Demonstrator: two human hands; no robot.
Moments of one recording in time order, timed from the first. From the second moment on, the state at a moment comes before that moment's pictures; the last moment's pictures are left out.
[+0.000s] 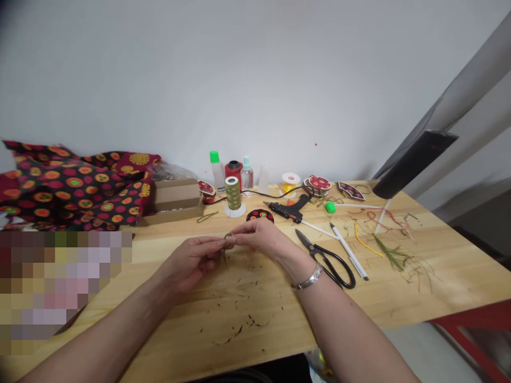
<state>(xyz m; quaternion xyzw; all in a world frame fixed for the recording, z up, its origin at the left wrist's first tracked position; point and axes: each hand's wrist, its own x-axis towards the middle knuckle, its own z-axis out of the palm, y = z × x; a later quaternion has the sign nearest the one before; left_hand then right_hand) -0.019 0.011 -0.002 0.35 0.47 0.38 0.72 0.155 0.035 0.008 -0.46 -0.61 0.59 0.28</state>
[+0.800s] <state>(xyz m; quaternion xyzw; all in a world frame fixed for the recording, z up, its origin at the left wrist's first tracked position) -0.021 0.013 -0.005 0.27 0.42 0.33 0.80 0.155 0.036 0.003 -0.46 -0.57 0.59 0.34</state>
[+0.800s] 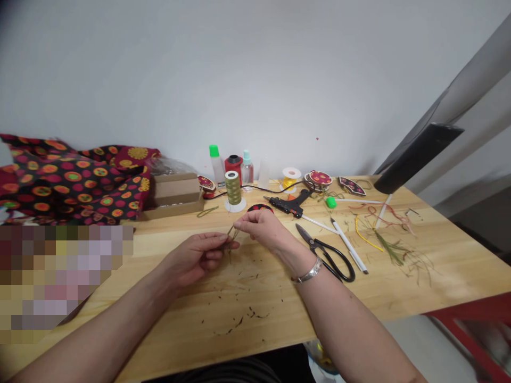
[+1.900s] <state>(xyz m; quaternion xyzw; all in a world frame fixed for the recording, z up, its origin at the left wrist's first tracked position) -0.018 0.010 -0.004 0.31 0.44 0.34 0.77 0.157 0.038 -0.001 -0.46 -0.55 0.58 0.38</state>
